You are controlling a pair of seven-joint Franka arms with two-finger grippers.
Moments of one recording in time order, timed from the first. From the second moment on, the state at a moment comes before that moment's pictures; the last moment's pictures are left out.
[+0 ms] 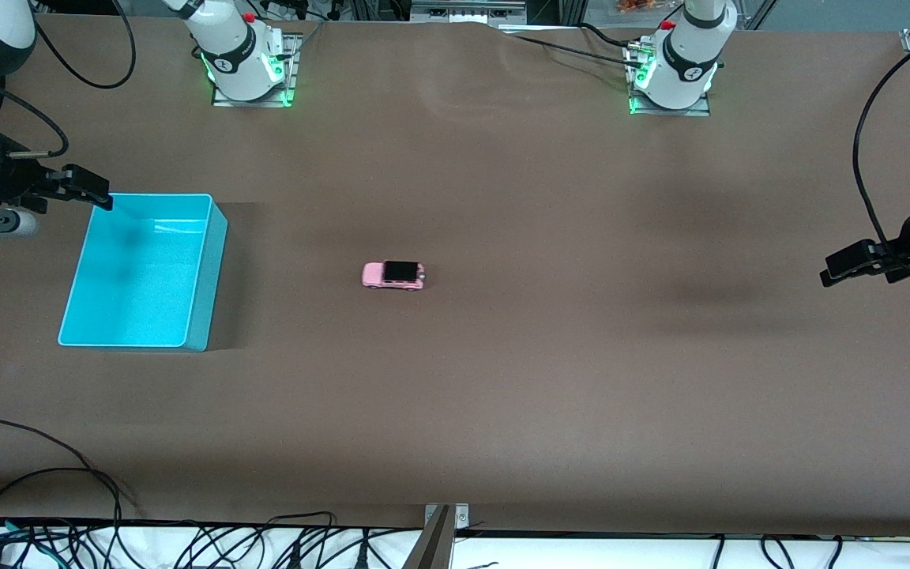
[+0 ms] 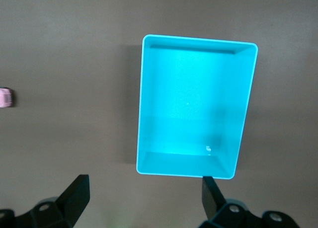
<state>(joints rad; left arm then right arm) 0.15 0.23 -0.10 -1.45 -0.02 1.70 -0.03 -0.05 0.05 0.05 -1.68 -0.03 1.62 -0.08</state>
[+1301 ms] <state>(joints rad) 0.15 0.14 -0.11 -1.56 -0.02 1.68 -0.03 -0.05 0.11 0.05 -1.67 -0.02 1.63 -0.07</state>
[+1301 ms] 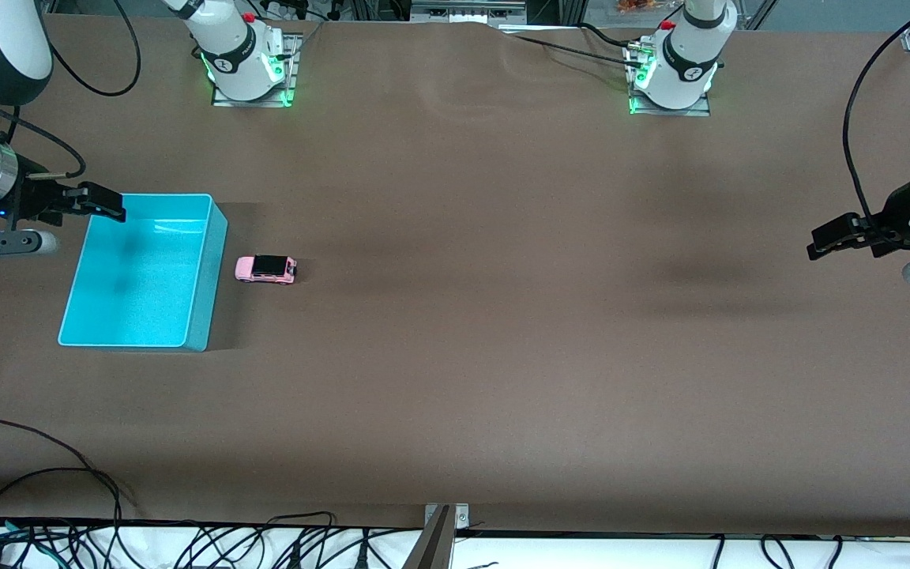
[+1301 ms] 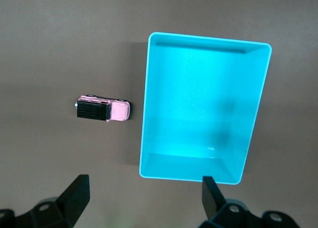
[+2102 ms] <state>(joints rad) 0.15 0.14 -0.11 -1.57 -0.02 1.68 -0.03 -0.03 0.10 0.12 -2.05 -0.02 2.09 0.28</state>
